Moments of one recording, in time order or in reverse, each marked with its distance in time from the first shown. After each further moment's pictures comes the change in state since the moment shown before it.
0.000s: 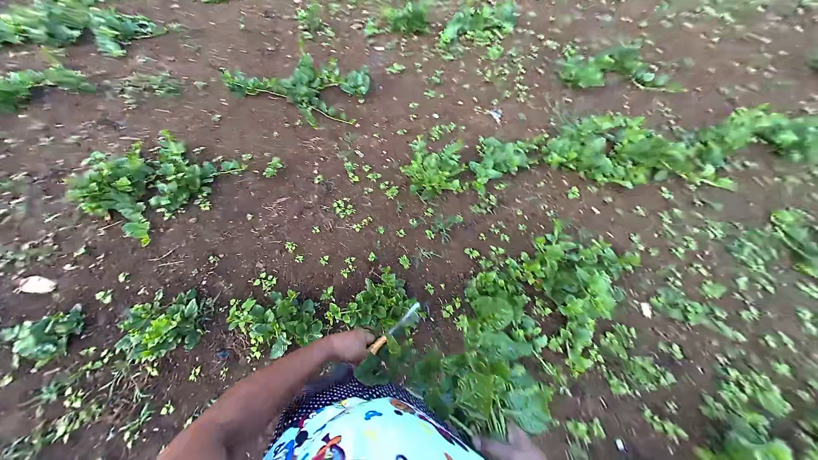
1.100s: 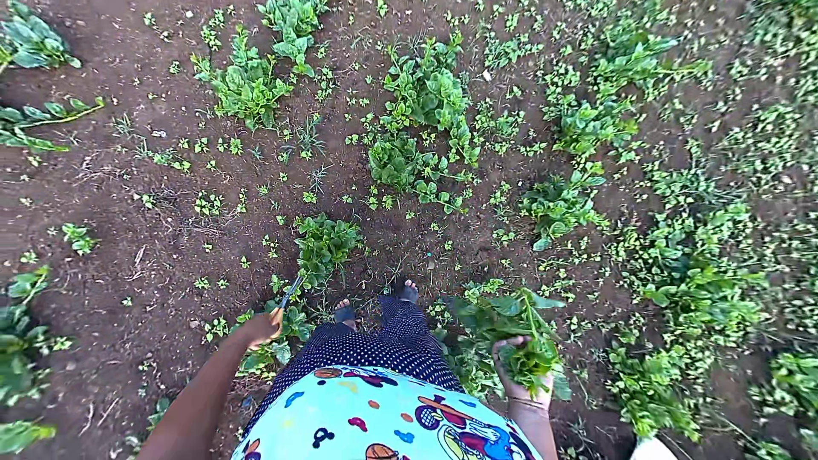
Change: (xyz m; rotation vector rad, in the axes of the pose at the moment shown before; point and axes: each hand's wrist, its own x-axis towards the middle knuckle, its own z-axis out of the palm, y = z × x) left_hand 0.069 -0.079 -0.060 0.450 -0.141 -0.613; right_hand -0.043 0.216 0.110 2.100 1.021 -0.536
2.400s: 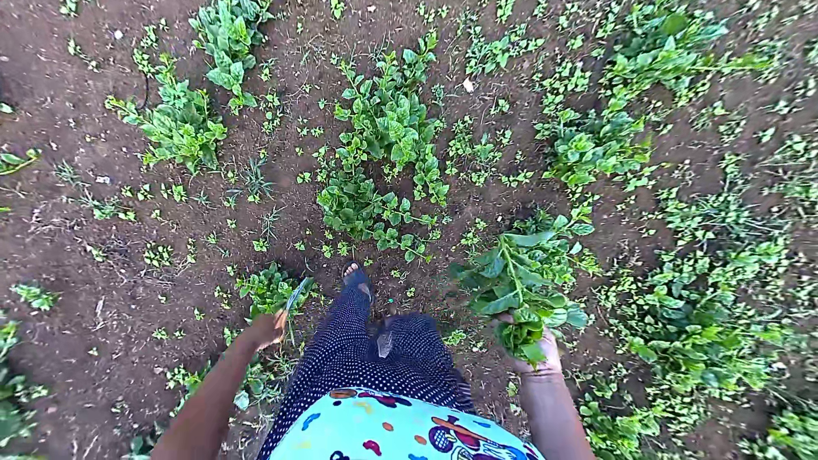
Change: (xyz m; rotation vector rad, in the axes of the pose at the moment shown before) left_hand 0.036 0.426 -0.093 0.210 -0.003 -0.022; right_hand 0.364 -0.188 0.275 -0.421 0.082 0.226
